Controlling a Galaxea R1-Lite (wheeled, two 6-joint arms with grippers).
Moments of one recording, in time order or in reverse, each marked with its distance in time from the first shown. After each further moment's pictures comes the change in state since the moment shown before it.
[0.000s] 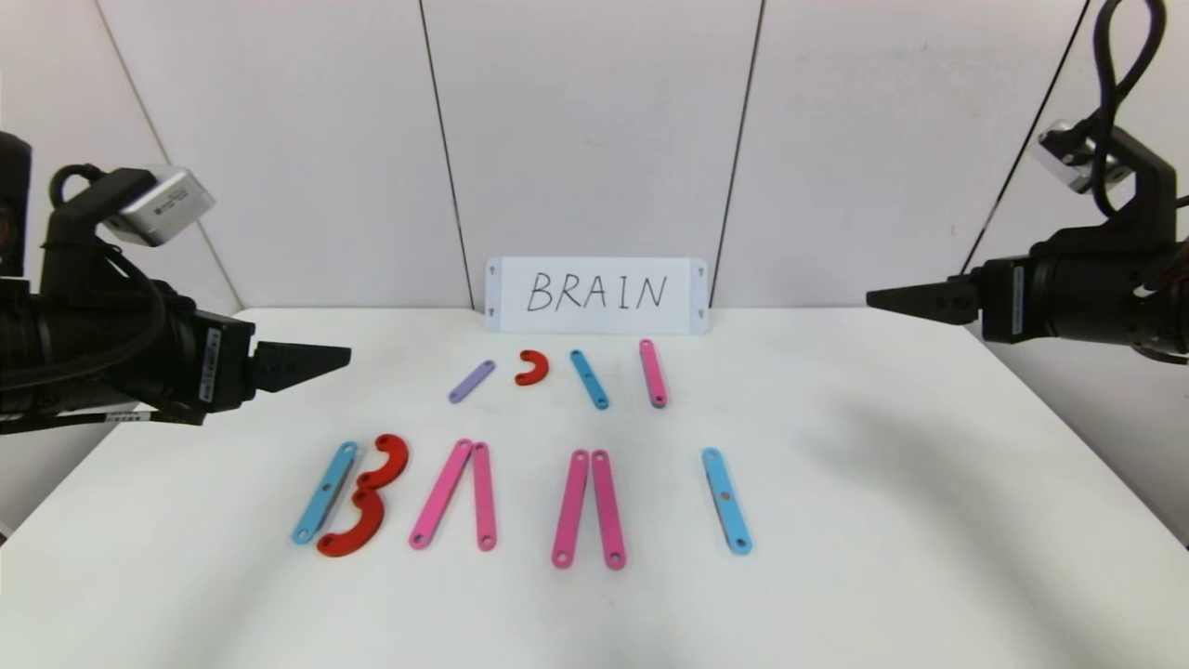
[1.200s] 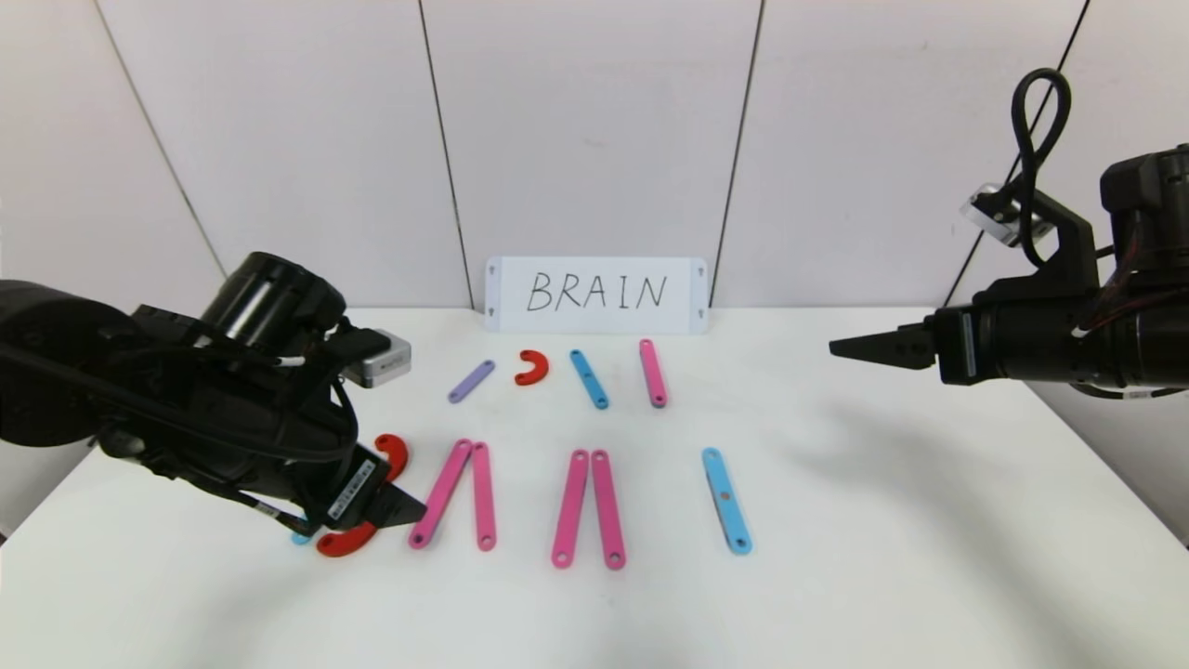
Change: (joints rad) left arm -0.203 0.302 -0.041 0.257 0.165 0.088; right arm 0.011 0.067 0.047 0.000 0.078 0.000
